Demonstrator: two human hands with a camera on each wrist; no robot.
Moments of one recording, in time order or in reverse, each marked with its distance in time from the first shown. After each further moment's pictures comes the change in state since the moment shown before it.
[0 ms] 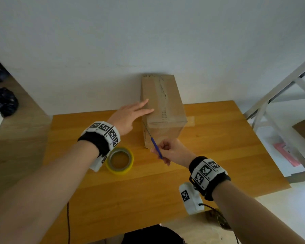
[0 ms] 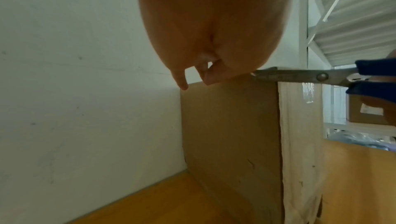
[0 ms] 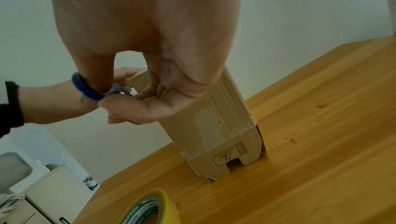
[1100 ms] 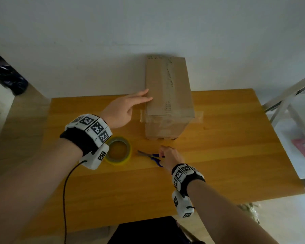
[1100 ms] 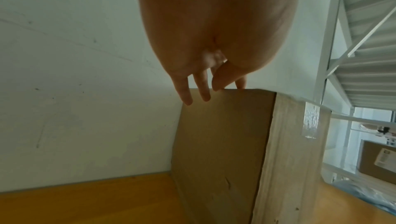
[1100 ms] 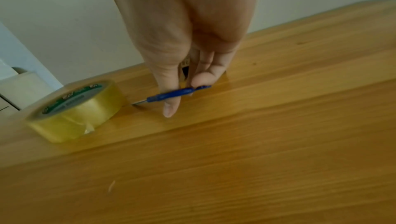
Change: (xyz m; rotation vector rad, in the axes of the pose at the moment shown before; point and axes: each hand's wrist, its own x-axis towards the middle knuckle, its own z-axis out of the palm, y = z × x) left_hand 0.005 0.005 0.000 -0.255 0.051 -0.027; right_hand 0.055 0.097 0.022 -0.762 0.006 0.185
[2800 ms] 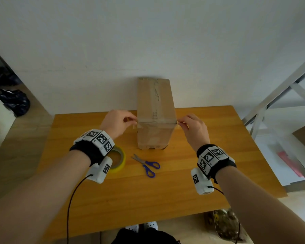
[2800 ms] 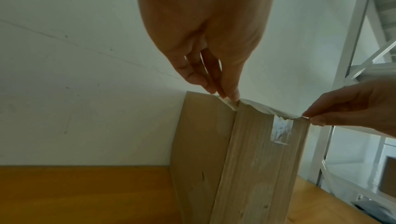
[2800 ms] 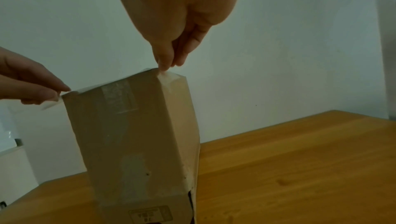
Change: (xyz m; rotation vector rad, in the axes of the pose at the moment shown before) left_hand -0.018 0.040 0.009 0.023 0.282 -0.203; right_hand -0.046 0.043 -0.133 0.079 0.940 -0.459
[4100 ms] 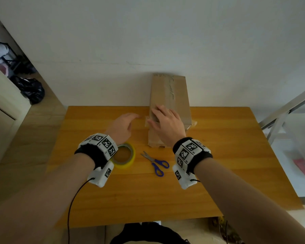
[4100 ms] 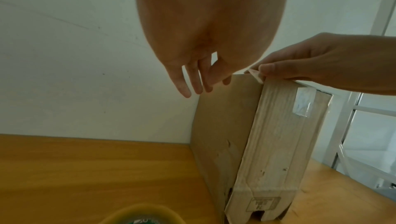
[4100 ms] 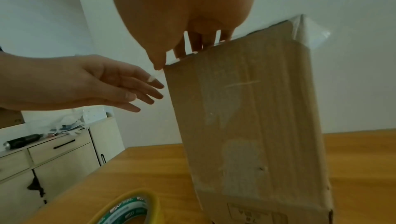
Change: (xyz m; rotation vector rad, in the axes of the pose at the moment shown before) left_hand -0.017 -0.044 0.014 -0.005 -0.108 -0.039; right_hand 0.034 -0.089 0.055 -0.130 -0.361 -0.079
